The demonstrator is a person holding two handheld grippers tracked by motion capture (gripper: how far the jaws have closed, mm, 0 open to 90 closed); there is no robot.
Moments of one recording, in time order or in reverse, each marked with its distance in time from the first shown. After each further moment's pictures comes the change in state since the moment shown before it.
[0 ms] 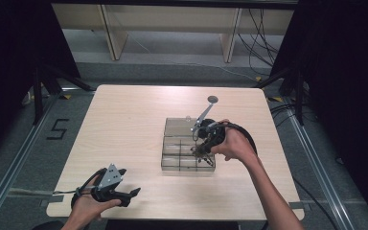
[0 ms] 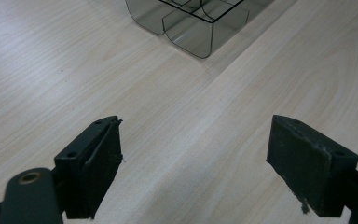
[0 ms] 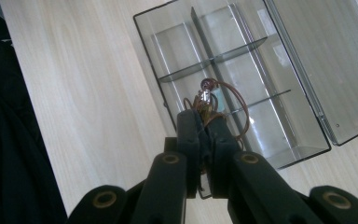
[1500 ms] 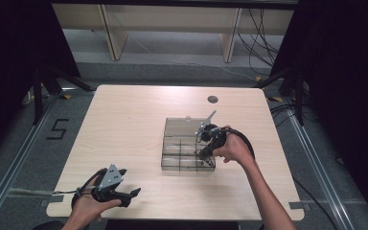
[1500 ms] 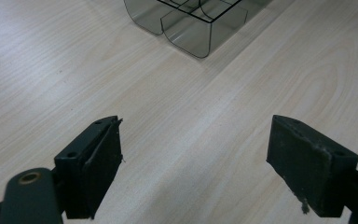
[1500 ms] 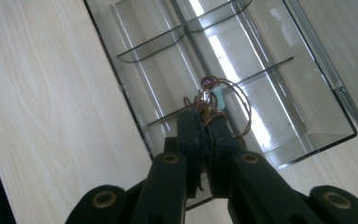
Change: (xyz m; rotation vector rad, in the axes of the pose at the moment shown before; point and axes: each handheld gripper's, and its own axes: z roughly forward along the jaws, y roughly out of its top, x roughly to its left) left arm -0.002 0.000 -0.001 0.015 0.001 -0.007; right arm -0.028 -0.024 0.045 0.005 0.014 0.065
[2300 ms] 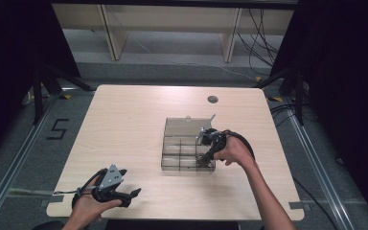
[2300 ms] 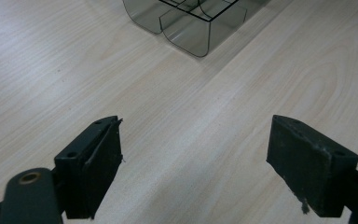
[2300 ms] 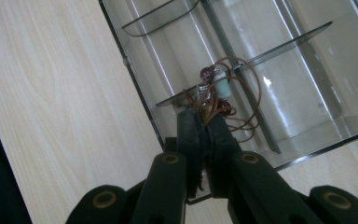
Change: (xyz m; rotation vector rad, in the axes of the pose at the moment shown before) left arm 0.000 0.000 0.001 0.000 -0.003 0.023; right arm -0.005 -0.008 0.015 0.073 0.048 -0.011
